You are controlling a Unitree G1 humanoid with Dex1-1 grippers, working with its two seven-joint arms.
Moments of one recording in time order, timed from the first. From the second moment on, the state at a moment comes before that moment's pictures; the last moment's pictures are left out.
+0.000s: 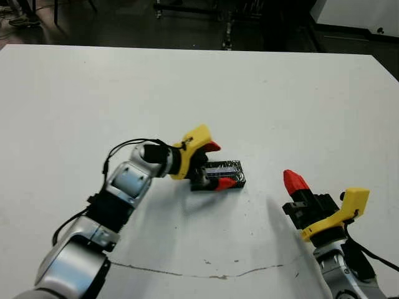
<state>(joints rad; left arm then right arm) -0.56 0.31 -0.36 0.29 -0.07 0.44 -0.95 0.29 -0.17 -0.08 -0.44 0.46 0.27 0.24</state>
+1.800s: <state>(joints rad) 0.02 0.11 0.17 -0.30 -0.36 0.06 -0.35 0.19 -0.12 -0.13 -0.43 0.44 0.19 0.16</state>
